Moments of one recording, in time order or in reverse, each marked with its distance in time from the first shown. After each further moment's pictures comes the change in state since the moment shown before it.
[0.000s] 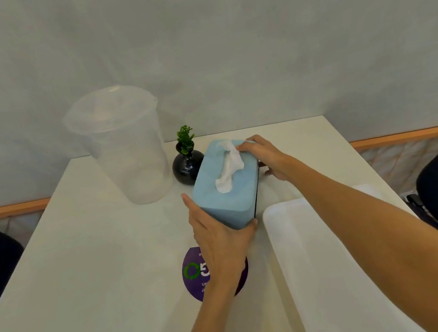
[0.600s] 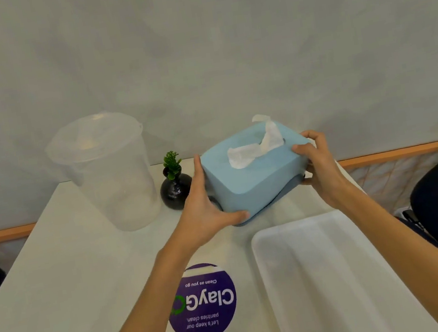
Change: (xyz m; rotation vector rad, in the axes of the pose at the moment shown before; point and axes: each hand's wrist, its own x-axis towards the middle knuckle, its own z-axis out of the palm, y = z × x) left_hand 0.075 0.059 -0.020 -0.107 -0.557 0.248; right_hand -0.038 0.028 -0.097 0.362 0.203 -0.302
